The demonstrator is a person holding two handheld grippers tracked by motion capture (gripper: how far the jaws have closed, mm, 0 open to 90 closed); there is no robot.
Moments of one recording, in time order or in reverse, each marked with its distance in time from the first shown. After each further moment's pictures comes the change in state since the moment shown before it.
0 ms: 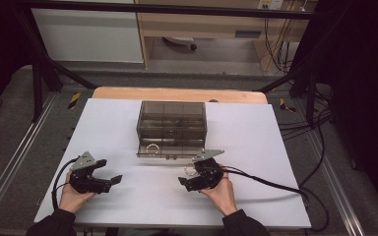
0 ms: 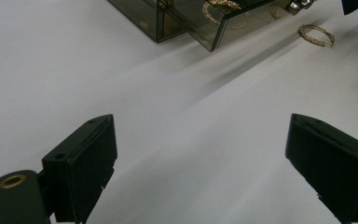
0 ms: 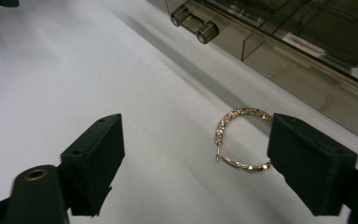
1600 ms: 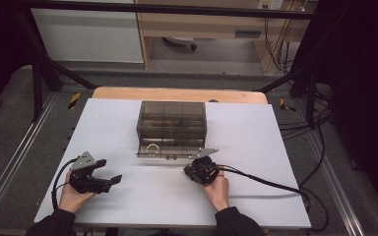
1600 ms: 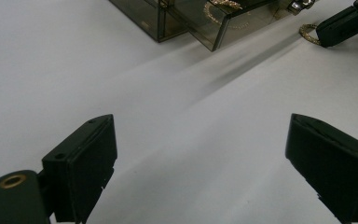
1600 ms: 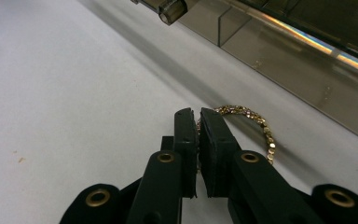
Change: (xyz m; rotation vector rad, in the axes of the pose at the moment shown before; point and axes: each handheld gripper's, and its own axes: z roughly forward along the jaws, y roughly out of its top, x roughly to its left) left arm 0.000 0.000 0.000 -0.001 0.003 0.000; right arm -0.011 -0.003 0.027 0.036 -0.060 0.009
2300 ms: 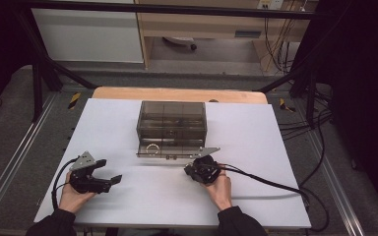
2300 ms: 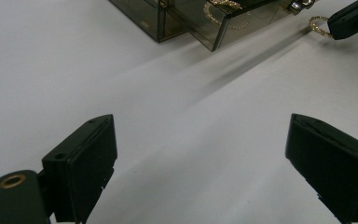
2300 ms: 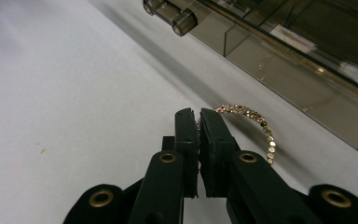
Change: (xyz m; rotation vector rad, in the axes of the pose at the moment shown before) left arm 0.000 0.000 0.000 0.001 -0.001 0.000; right arm 0.001 0.005 -0.012 -0.001 0.023 -0.030
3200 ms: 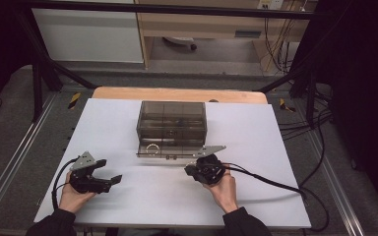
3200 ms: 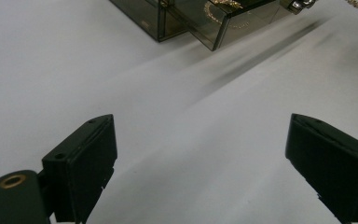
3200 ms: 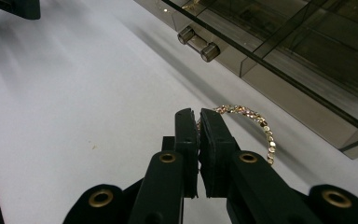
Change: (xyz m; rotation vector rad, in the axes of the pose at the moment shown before) left arm 0.000 0.000 0.001 0.002 0.001 -0.001; right arm 0.010 0.011 -0.033 -0.029 0.049 -0.003
